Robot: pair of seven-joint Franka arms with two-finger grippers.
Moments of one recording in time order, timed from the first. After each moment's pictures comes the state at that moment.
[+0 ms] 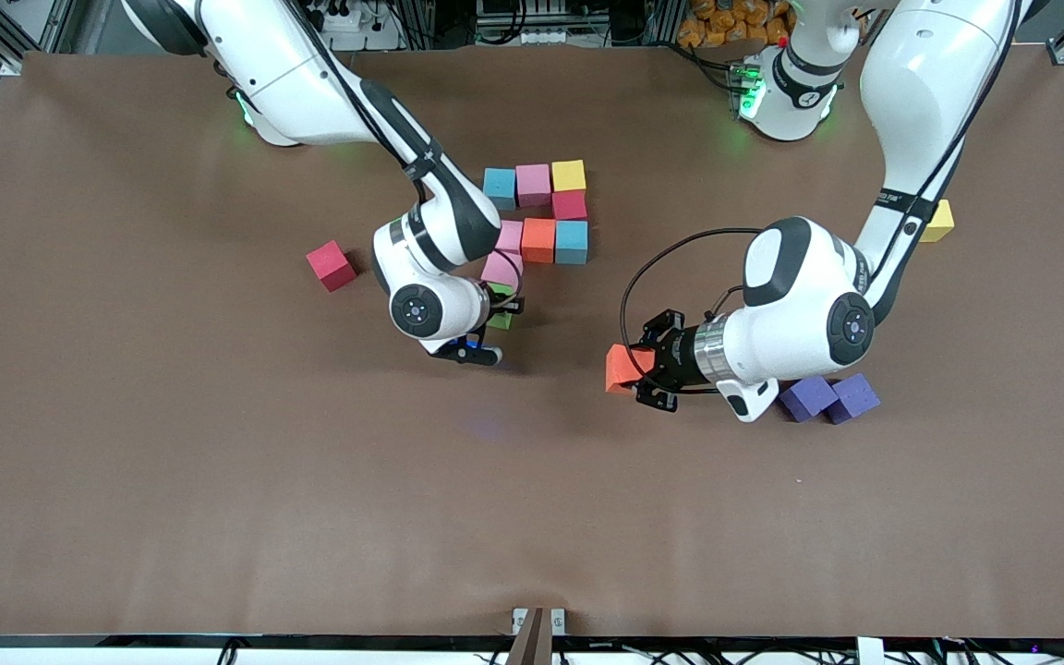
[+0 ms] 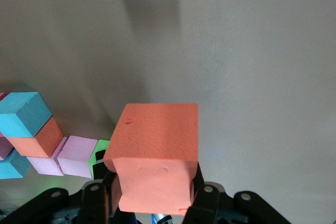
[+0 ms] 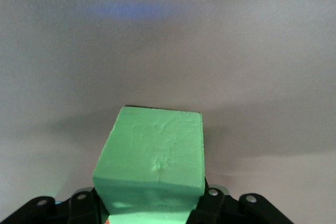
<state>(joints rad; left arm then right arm) -0.04 0.60 -0.48 -1.55 -0.32 2.16 -1.71 0.60 0.71 0.07 -1.65 0.44 2.10 0.54</state>
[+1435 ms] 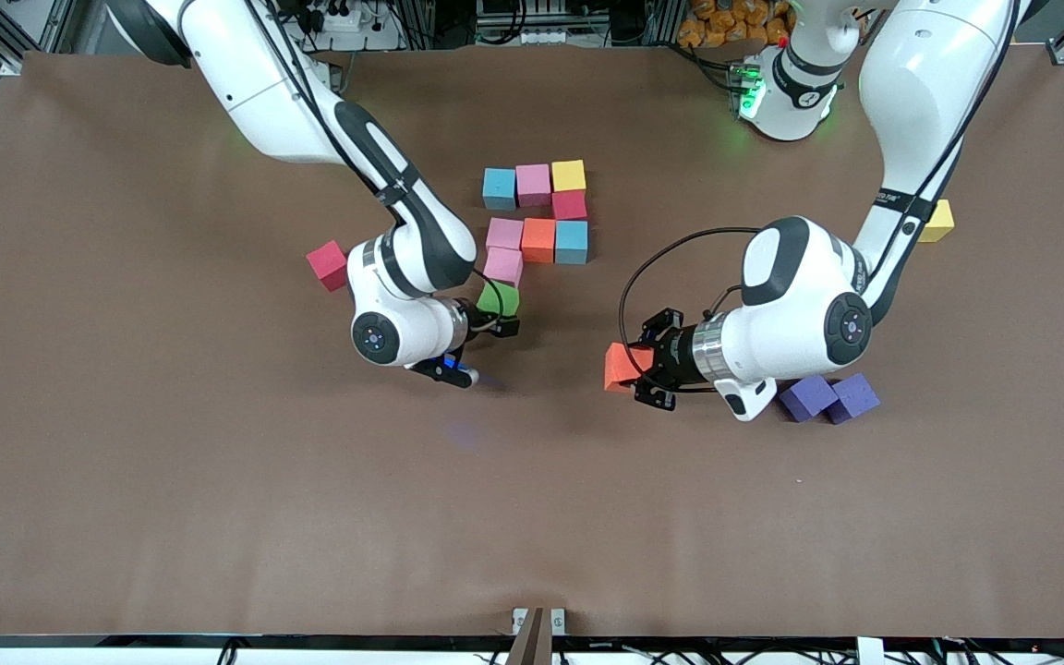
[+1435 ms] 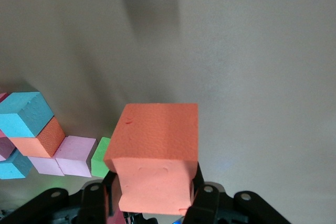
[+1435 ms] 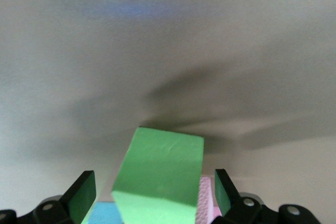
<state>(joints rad) -0.04 0.60 -0.48 -1.55 -0.32 2.16 -1.70 0.52 0.73 0.06 -1.61 0.60 2.08 0.54</state>
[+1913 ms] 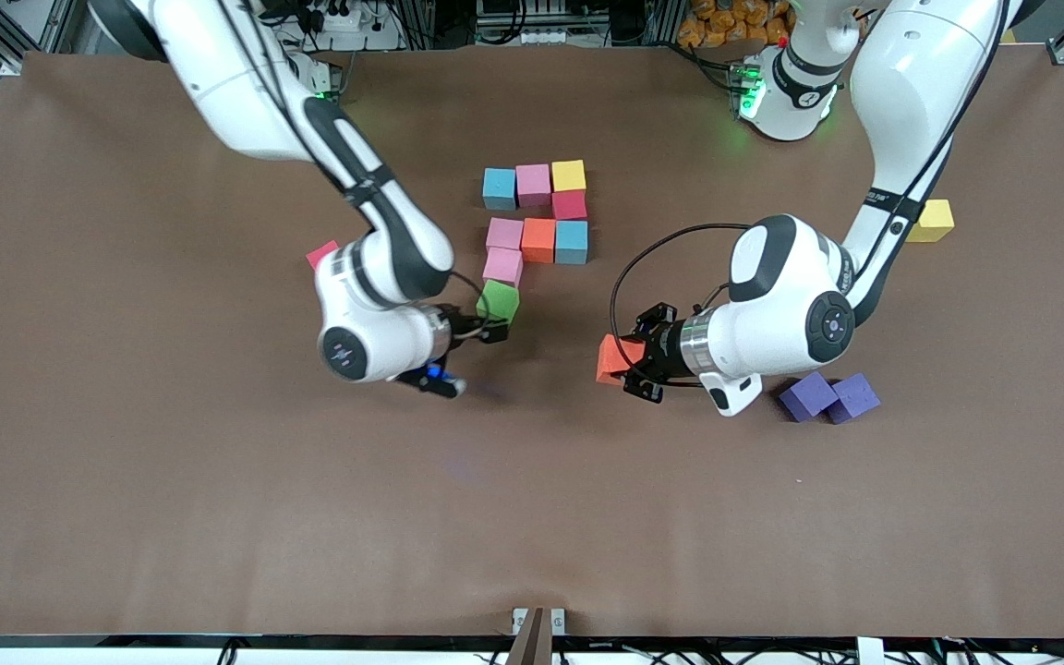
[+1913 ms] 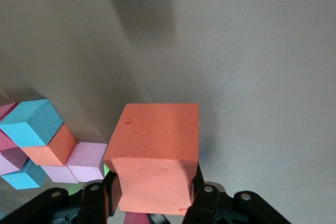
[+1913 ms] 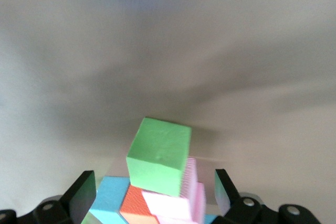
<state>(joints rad) -0.06 0.60 -0.48 -1.57 -0.32 2.14 -1.62 0.42 0.69 0.05 -1.50 0.50 1.89 0.47</state>
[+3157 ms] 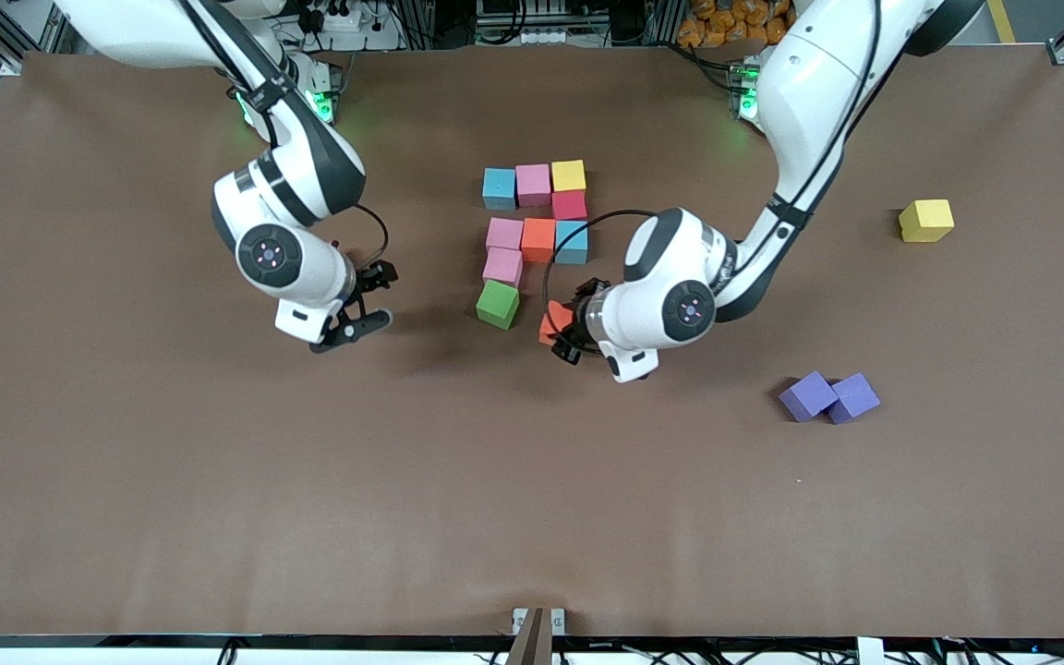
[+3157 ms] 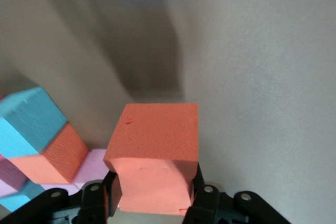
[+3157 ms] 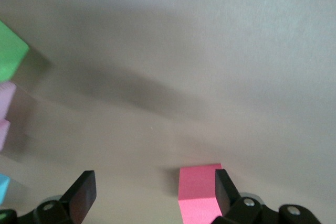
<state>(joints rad) -0.37 0.70 -0.35 -1.58 -0.35 2.25 -1.68 -0.07 0.29 0.52 -2.08 -0.08 2.07 0.08</state>
